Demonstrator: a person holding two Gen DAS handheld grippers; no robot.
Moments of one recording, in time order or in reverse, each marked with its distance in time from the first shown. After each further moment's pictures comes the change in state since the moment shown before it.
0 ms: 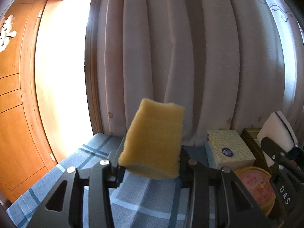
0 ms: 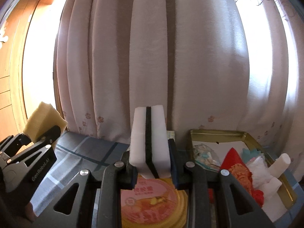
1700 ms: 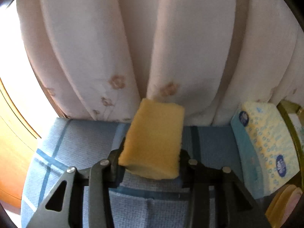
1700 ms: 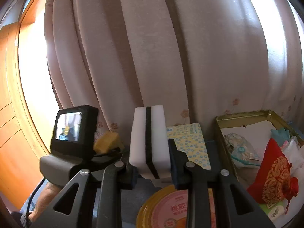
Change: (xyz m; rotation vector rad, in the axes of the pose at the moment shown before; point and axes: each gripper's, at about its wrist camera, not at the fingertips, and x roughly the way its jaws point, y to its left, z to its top) left arm 0.199 -0.010 0.032 0.116 0.449 -0.080; right arm 0.056 0.006 0.014 0.202 0.098 0.095
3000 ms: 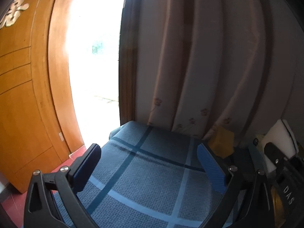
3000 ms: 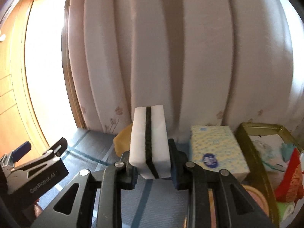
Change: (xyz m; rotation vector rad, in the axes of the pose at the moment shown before) left arm -0.115 0.103 -0.077 -0.237 -0.308 0.134; right arm 0.021 0.069 -0.004 -0.162 0.044 -0.033
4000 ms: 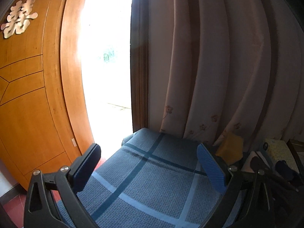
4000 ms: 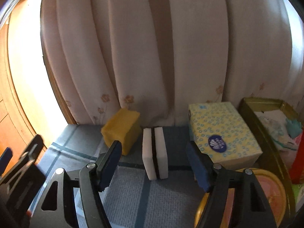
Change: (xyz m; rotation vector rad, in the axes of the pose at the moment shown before) left arm -0.007 -0.001 -0.003 -0.016 -0.053 0.125; right arm 0.051 0.010 -0.006 0.115 0.152 -0.051
